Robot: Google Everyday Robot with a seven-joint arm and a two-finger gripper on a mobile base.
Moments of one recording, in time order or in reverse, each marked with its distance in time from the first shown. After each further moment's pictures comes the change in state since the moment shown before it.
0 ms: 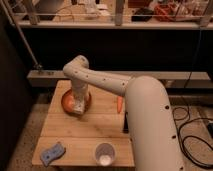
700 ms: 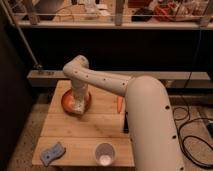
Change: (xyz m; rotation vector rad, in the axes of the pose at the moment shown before) arm 0.000 0.000 0.000 0.000 0.002 -0.009
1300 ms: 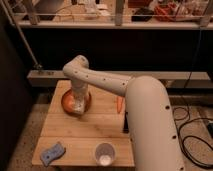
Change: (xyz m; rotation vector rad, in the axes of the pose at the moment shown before) arm 0.000 0.000 0.000 0.000 0.001 -0.009
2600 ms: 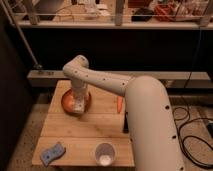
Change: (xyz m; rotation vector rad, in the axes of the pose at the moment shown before) arm 0.001 -0.001 -0.001 0.002 0.001 -0.016
